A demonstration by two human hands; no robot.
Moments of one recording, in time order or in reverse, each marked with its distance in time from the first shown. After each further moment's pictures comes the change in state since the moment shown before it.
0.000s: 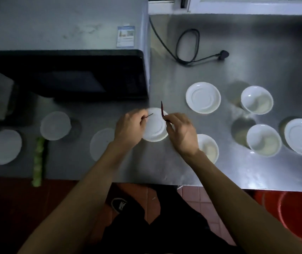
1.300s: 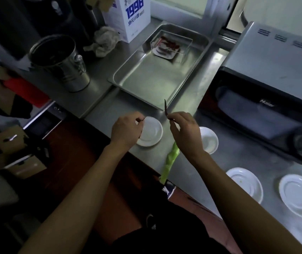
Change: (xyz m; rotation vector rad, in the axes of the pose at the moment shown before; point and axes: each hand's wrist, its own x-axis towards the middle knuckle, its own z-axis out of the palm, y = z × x) left_hand -0.173 -0.401 -0.286 -0.115 0.409 -0.521; right_hand 0.070 -0.425 0.279 0.196 -0.148 -0.515
